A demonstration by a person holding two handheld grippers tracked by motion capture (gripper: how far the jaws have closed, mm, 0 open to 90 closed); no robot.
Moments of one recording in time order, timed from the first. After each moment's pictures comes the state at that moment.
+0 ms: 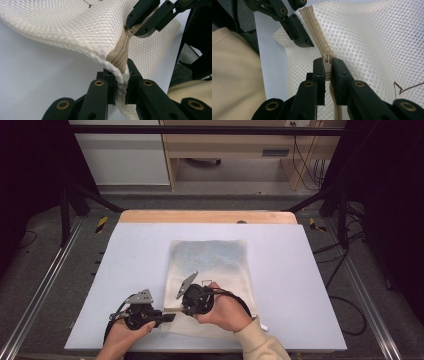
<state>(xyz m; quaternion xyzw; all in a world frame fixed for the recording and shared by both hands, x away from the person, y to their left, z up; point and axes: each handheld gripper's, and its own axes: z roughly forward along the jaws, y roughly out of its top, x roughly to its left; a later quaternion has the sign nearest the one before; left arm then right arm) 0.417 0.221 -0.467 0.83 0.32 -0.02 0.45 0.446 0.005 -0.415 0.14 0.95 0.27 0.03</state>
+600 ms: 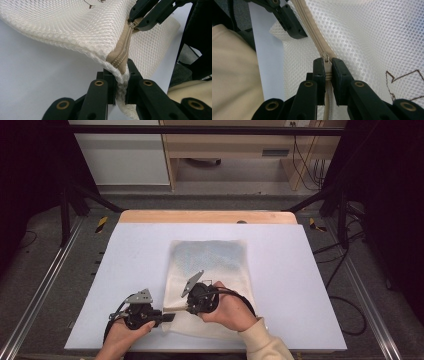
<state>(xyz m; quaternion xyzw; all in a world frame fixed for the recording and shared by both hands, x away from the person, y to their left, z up) 0.417 0.222 -0.466 0.83 0.32 -0.02 0.45 0.447 -0.007 -0.414 0.15 0.95 0.27 0.03</state>
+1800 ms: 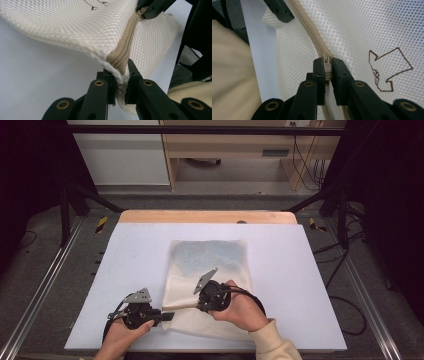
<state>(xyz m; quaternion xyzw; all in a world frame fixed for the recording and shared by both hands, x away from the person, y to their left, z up) 0.417 0.224 -0.464 0.83 0.32 -0.01 0.45 0.449 -0.036 -0.410 0.18 0.94 0.28 0.04</state>
